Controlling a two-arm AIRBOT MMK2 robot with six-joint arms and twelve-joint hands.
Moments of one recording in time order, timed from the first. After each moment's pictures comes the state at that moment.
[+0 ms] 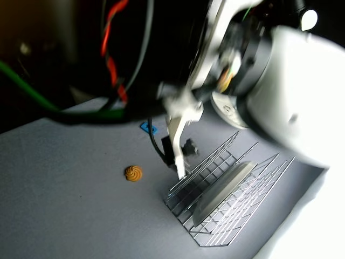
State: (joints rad) left arm 1.01 -0.99 1.71 1.45 -1.03 -0.06; right arm 0.03 -1.19 1.33 -1.75 0.10 0.84
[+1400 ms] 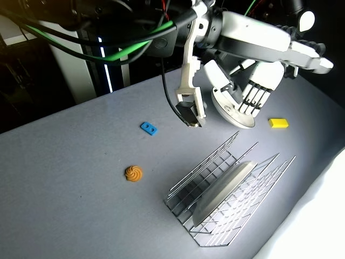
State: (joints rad) left arm 1.06 -0.99 1.71 1.41 -1.02 -0.07; right arm -0.20 -1.24 1.00 -2.83 -0.16 1.38
